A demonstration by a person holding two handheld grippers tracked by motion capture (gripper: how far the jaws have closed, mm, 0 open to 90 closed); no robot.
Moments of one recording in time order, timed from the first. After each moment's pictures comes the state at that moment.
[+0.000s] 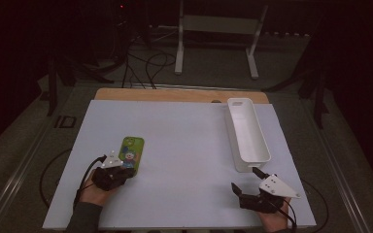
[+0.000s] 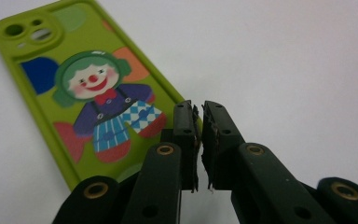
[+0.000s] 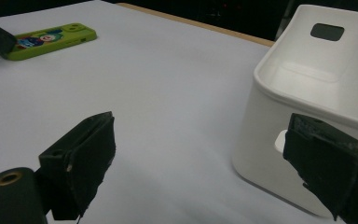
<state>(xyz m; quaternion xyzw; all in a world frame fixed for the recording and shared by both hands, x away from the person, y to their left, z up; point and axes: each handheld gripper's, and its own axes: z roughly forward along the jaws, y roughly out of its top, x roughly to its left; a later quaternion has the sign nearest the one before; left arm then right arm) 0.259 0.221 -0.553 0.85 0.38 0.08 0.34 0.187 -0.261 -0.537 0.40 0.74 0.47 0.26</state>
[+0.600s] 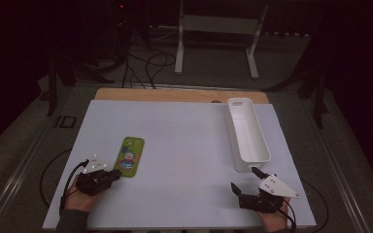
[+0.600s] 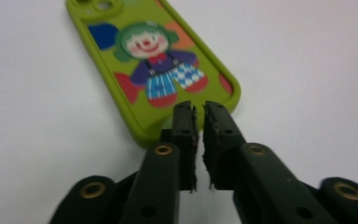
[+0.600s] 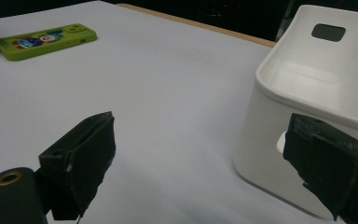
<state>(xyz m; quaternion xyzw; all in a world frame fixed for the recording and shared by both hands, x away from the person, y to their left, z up) 0.245 0.255 -0.549 0.83 0.42 0.11 0.35 0.188 -0.260 -0.537 0.40 0.74 0.47 0.25</state>
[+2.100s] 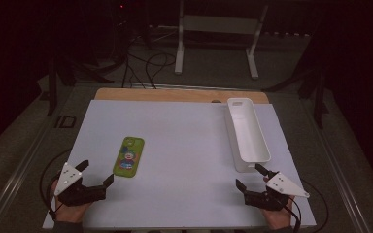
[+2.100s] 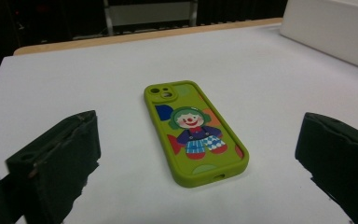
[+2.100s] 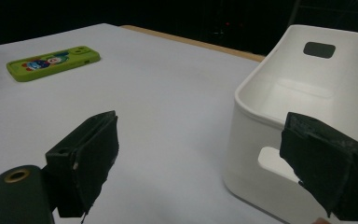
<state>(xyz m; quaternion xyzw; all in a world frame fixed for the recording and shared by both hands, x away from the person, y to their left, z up) 0.202 0.271 -0.524 0.72 0.45 0.25 0.46 0.192 -0.274 -0.534 0.39 0.72 0.51 0.25</state>
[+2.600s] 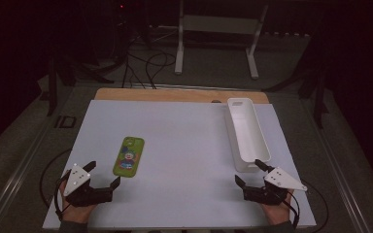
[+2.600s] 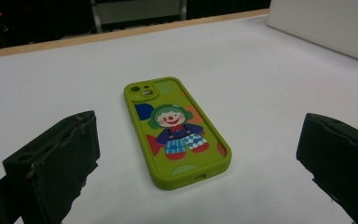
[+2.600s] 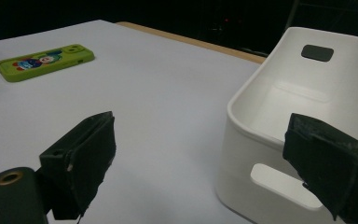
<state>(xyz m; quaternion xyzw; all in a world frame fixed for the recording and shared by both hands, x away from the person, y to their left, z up) 0.202 0.257 -0.528 0.74 0.44 0.24 0.45 0.205 -0.272 -0.528 0.39 0.73 0.50 0.26</state>
